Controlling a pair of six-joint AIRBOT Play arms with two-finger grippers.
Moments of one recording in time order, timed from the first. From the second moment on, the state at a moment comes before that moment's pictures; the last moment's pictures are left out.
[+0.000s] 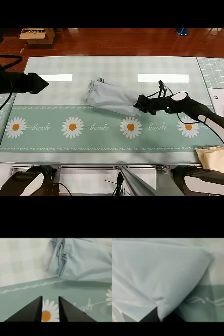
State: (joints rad) left arm -0.03 -0.87 1.15 1.27 -1.24 -1.44; right arm 0.16 -1.42 0.78 -0.47 0.71 1.28
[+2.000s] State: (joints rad) left arm 0.29 -1.47 1.15 1.27 -0.81 -1.35; right arm -1.22 -0.55 0.93 -2.26 1.74 1.48
